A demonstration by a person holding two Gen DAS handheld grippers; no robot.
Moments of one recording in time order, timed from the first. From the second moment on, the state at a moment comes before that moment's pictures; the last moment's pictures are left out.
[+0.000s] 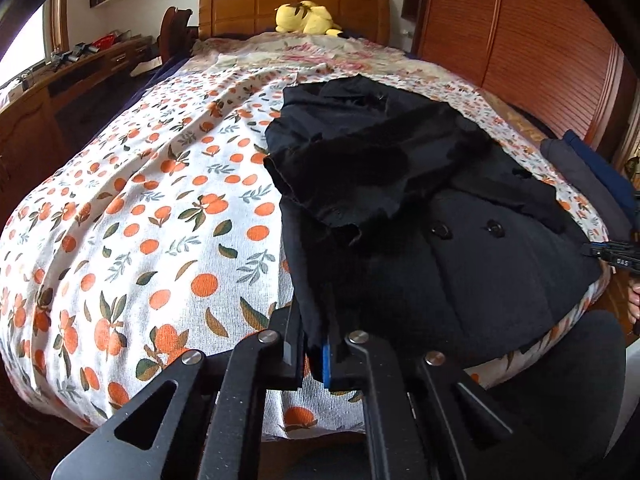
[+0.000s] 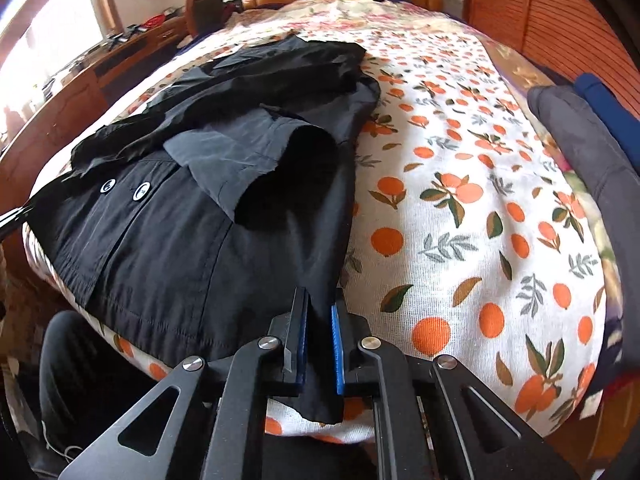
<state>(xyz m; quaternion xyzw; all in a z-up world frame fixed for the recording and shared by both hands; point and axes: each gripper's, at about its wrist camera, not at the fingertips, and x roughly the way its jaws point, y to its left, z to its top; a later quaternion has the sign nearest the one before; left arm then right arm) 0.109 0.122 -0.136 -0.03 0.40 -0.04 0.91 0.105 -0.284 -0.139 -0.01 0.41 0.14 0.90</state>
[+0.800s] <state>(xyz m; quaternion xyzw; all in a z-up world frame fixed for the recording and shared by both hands) 0.099 0.127 -0.097 -0.03 0.35 -0.09 0.93 0.113 -0.277 -0.116 0.01 0.39 0.15 0.91</state>
